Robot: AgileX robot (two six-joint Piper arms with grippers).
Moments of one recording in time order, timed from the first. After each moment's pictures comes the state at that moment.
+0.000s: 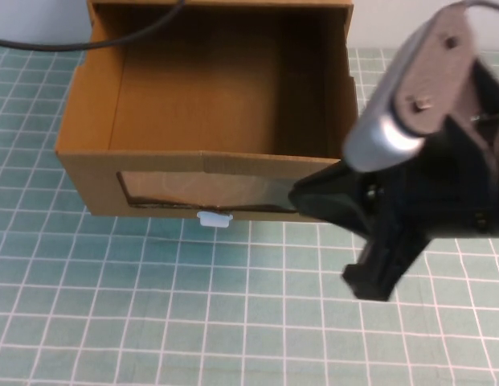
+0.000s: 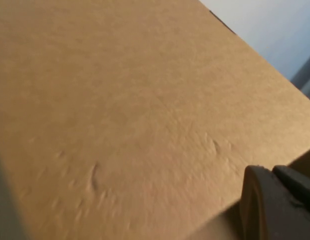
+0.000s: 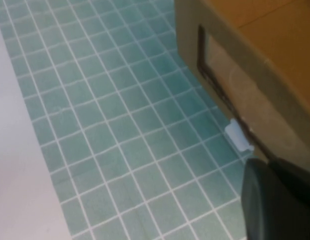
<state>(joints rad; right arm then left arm) 0.75 1.13 -1.17 0.33 0.73 -0.56 -0.15 1.74 -1.88 -0.78 0.90 0.56</state>
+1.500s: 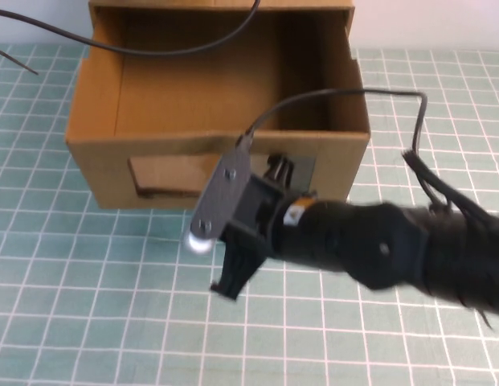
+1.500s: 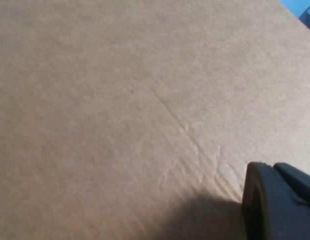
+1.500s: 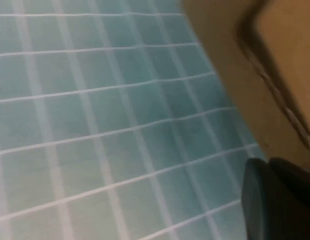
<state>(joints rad) 0.87 1.62 -1.05 0.64 0.04 -1.17 -0.24 2.06 -2.22 -0.71 1.01 0.45</state>
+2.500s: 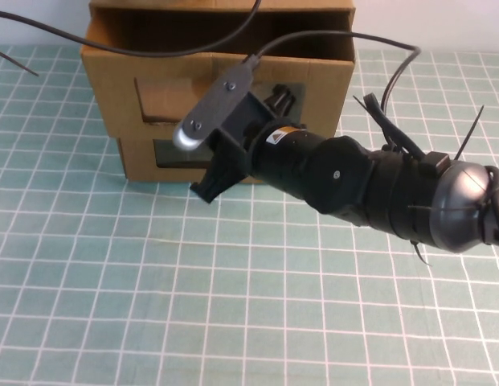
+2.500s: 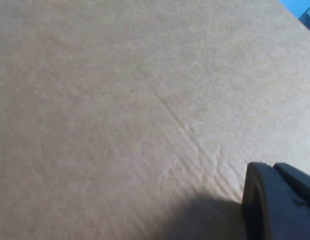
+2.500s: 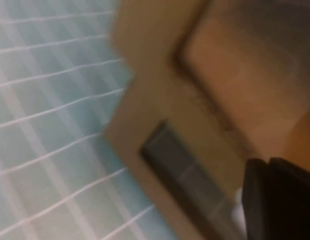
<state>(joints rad) 0.77 1.82 -1.31 0.75 -0.11 -1.20 -0.24 2.06 -2.22 -0.71 1.01 0.45</state>
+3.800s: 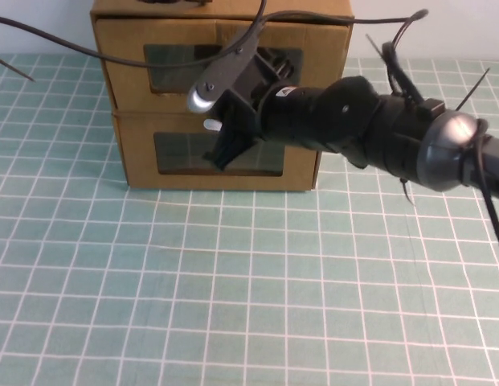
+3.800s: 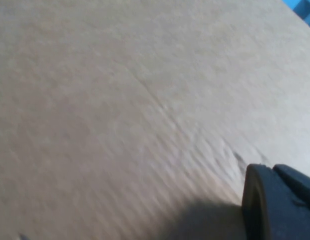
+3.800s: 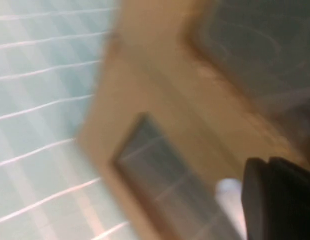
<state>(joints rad) 0.63 1.96 -1.58 0.82 0.14 -1.34 -0.24 2.03 -2.22 -0.69 1.06 0.46</state>
